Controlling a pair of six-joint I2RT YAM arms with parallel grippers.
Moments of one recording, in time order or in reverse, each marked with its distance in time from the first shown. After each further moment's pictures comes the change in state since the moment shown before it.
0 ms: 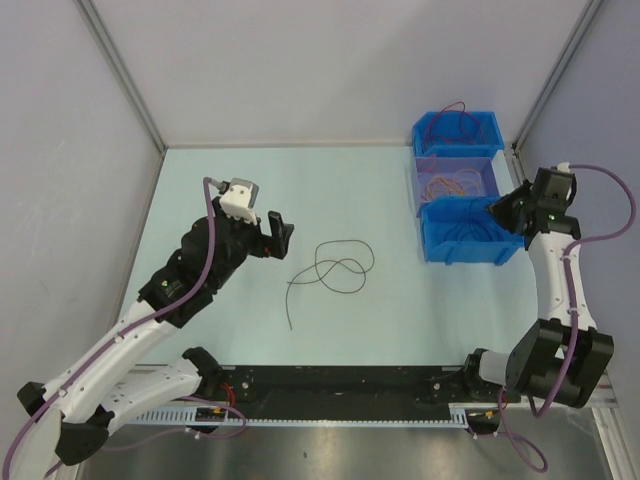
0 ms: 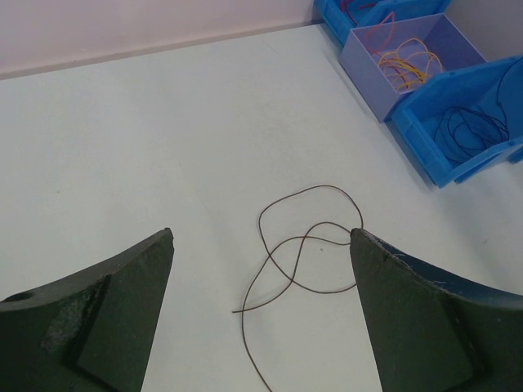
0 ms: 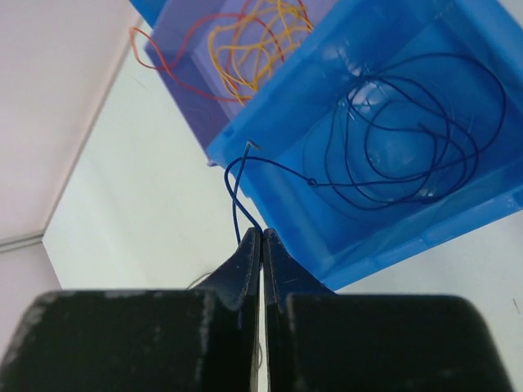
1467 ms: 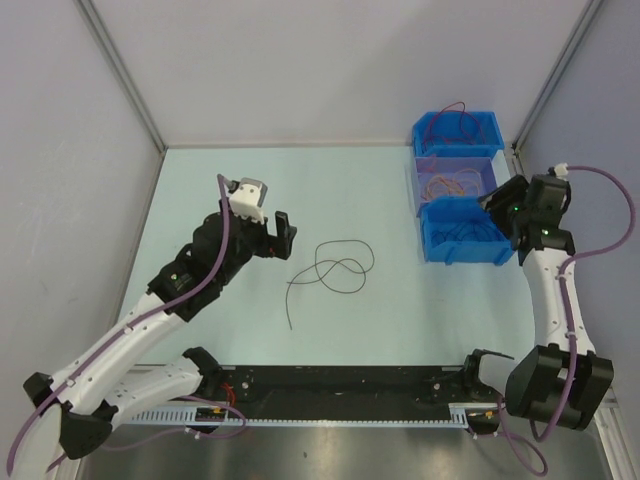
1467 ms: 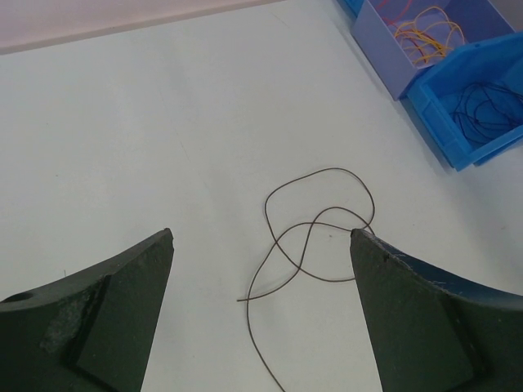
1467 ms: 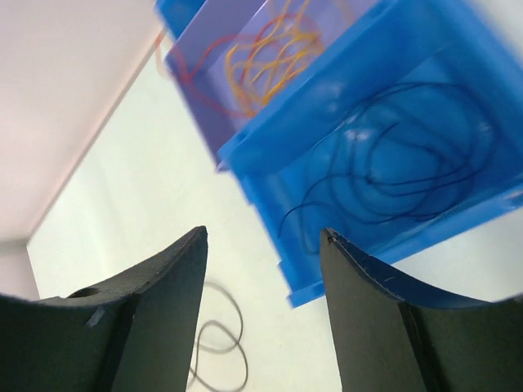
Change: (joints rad) left arm 0.006 0.053 0.000 -0.018 0.003 -0.001; right arm 0.046 -0.109 -0.099 0.088 0.078 -0.027
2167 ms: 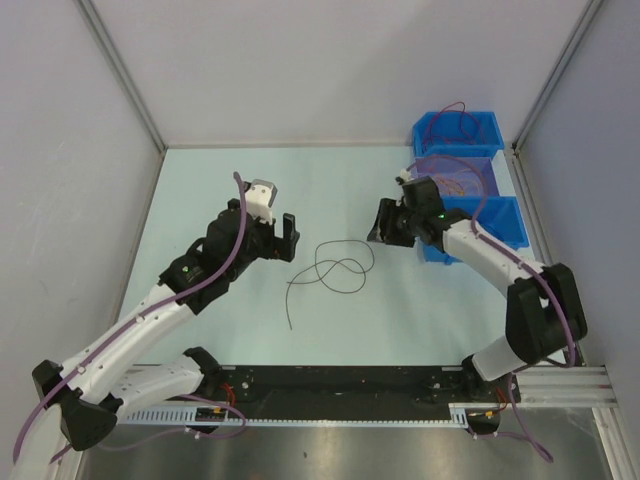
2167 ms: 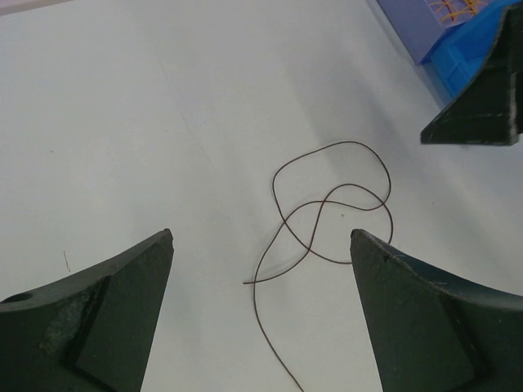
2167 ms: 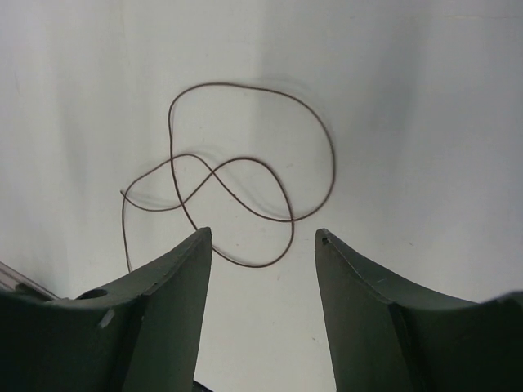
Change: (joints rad) left arm 0.005 0.066 0.001 -0.034 0.005 -0.001; right arm 0.631 0.327 0.049 0.045 -0.086 -0.153
